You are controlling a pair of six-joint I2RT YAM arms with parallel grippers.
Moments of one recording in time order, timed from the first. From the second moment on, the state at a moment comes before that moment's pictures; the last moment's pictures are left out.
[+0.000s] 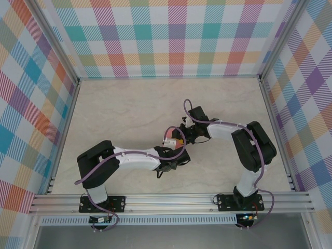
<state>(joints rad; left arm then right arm) -1.15 1.77 1.02 -0.55 -0.50 -0.90 0.53 1.79 0.98 -0.18 -0.67 0.87</state>
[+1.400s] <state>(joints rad) -1.15 1.78 1.01 -0.55 -0.54 -0.89 0.53 1.80 0.98 -0.18 -0.67 0.87</state>
